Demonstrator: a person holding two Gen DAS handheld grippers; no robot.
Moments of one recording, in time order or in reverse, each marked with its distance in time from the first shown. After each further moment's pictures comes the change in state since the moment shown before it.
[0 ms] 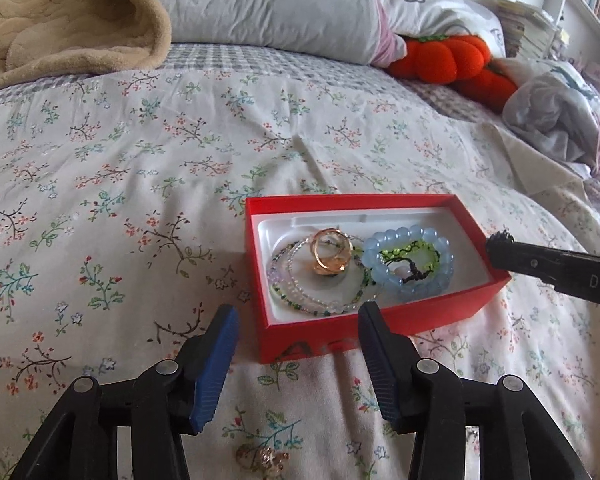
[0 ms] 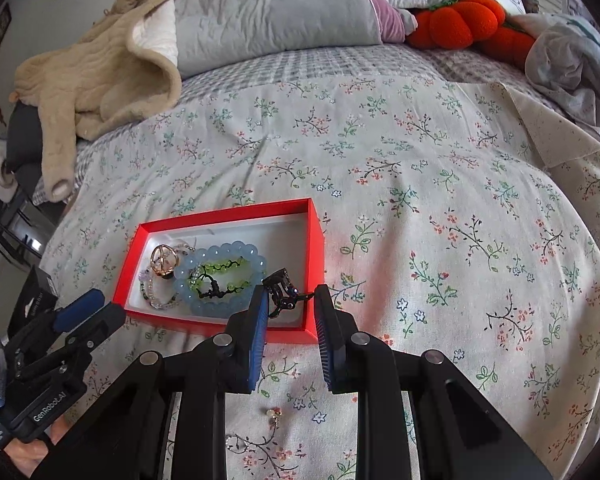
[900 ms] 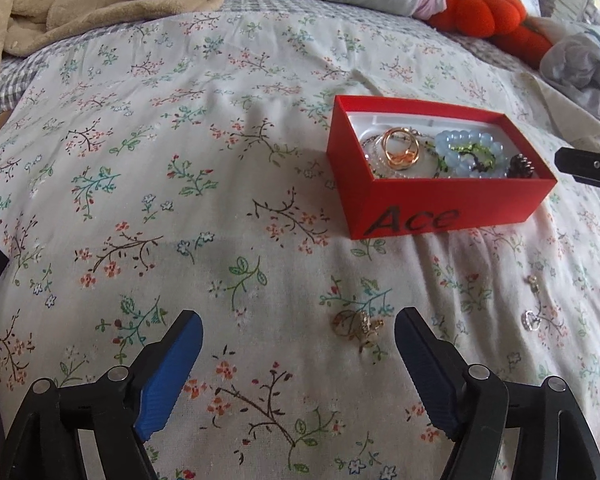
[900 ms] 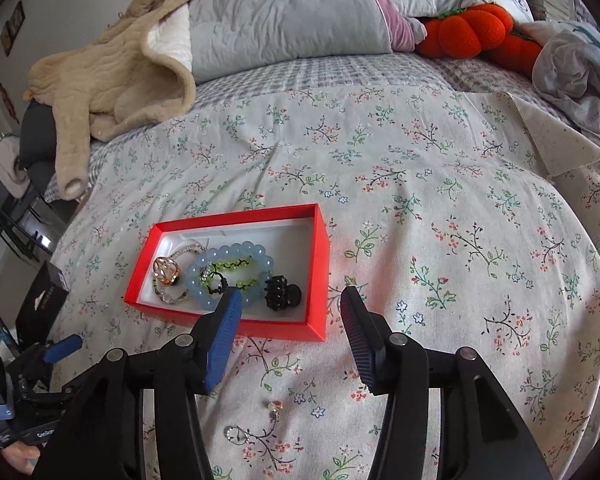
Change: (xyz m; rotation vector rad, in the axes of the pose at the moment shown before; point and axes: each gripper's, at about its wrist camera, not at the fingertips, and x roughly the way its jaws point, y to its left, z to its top) left arm -0.022 0.034 -0.050 0.000 0.138 0.118; right arm -0.016 -0.007 -0.010 -0.010 -0.009 0.031
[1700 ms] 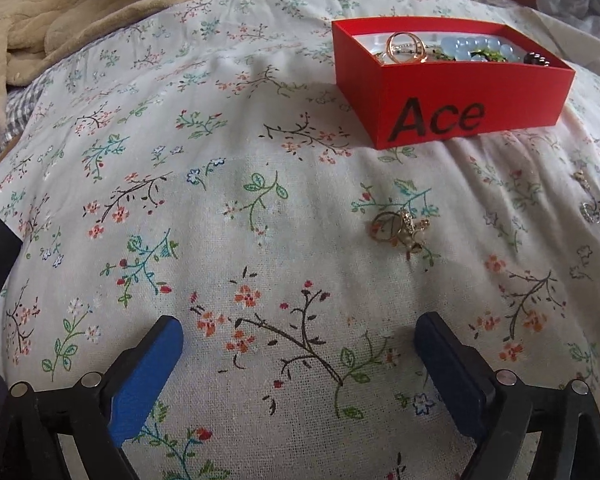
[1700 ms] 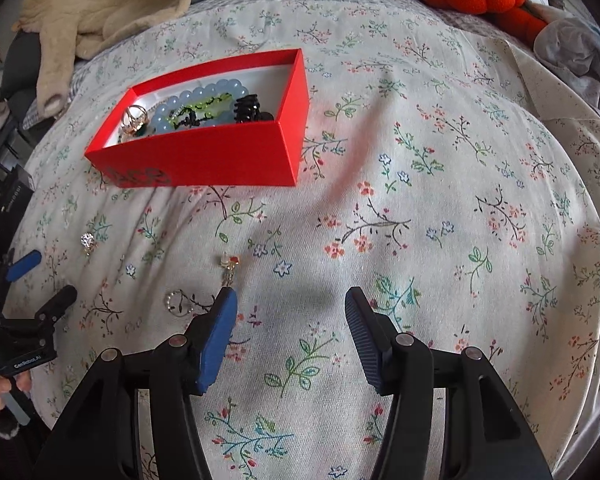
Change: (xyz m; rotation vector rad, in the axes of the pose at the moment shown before) left arm 0.021 -0.002 -0.042 0.154 0.012 0.118; right arm 0.015 -0.006 -0.078 -0.065 0.226 -0.095
